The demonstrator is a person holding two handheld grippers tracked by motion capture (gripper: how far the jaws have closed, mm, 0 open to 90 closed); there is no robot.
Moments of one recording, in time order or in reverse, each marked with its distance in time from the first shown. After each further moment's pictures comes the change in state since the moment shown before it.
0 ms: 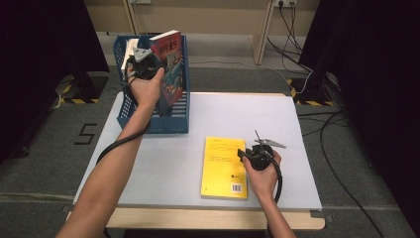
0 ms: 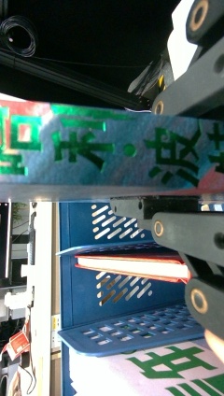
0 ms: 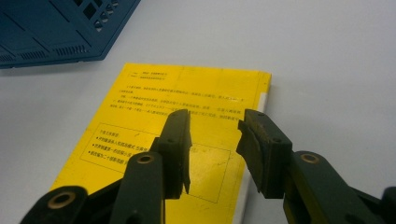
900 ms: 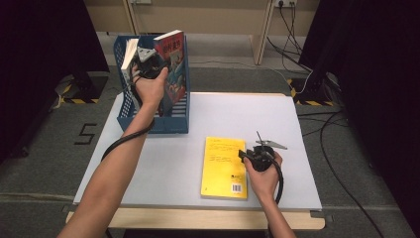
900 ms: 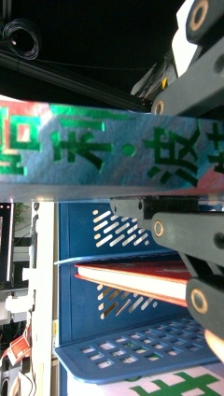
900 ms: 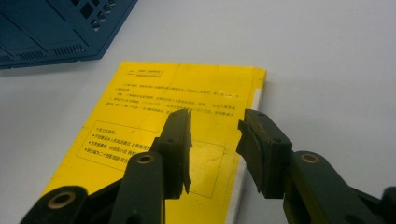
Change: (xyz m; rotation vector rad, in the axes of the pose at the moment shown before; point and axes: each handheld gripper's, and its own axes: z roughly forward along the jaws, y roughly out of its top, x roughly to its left) left arm -0.003 -0.005 0.015 -0.013 -0.010 -0.002; right arm -0.004 -0.003 -0.001 -0.008 -0.001 0.004
